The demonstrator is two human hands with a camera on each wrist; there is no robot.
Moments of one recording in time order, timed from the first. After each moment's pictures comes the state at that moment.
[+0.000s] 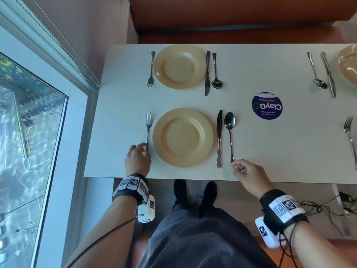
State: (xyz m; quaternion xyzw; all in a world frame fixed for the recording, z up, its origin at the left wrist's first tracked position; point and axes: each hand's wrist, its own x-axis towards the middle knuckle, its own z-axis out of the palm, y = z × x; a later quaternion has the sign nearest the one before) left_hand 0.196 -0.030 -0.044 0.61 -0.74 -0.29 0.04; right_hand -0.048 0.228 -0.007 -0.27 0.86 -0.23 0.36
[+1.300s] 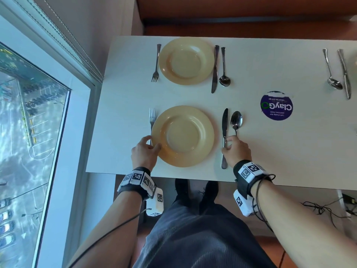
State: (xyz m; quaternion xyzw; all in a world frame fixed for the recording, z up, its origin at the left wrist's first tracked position) left_hand 0.175 -0.035 -0.031 0.64 -0.67 -0.37 0.06; right_hand -0.059 0.132 -0.049 -0.20 0.92 -0.15 0.31
